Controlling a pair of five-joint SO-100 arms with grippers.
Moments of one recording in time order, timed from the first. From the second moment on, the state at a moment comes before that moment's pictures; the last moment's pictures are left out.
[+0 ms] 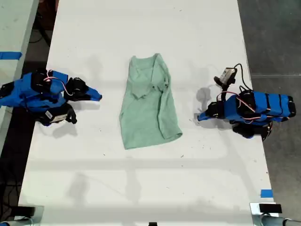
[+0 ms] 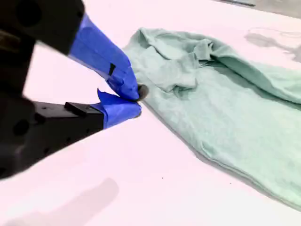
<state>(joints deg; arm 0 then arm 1) -13.4 185.3 164.8 65.0 -7.1 5.2 200.2 174.9 76.6 -5.9</state>
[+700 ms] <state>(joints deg) 2.1 99.6 111.4 63.3 -26.5 5.2 200.2 174.9 76.6 -5.9</state>
